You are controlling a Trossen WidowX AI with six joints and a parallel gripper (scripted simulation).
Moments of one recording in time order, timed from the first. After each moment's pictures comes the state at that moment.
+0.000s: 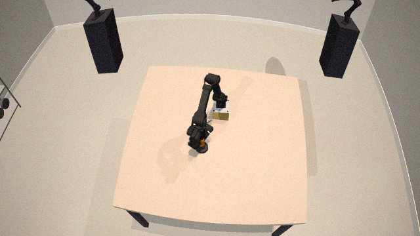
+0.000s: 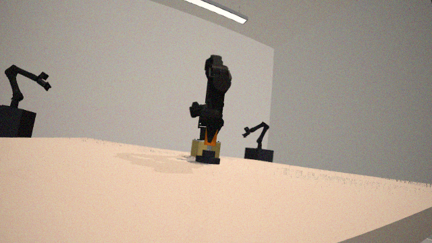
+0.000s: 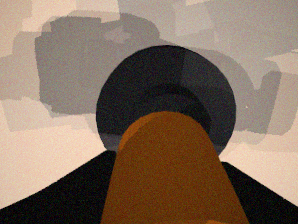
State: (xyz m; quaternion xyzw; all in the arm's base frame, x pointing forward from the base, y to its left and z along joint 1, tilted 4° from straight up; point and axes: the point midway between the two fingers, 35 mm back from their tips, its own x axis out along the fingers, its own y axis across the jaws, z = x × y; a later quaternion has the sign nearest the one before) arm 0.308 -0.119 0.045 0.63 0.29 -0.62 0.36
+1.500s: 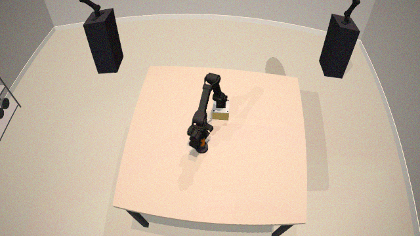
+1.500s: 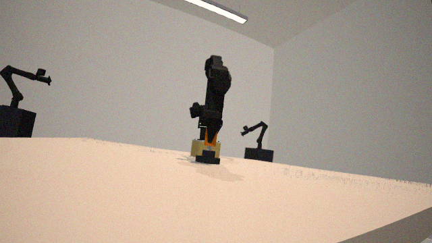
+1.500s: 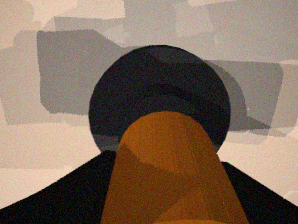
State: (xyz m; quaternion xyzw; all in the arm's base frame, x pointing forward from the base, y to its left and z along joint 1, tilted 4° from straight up) arm 0.305 -0.117 0.043 0.62 0.31 -0.61 0.38
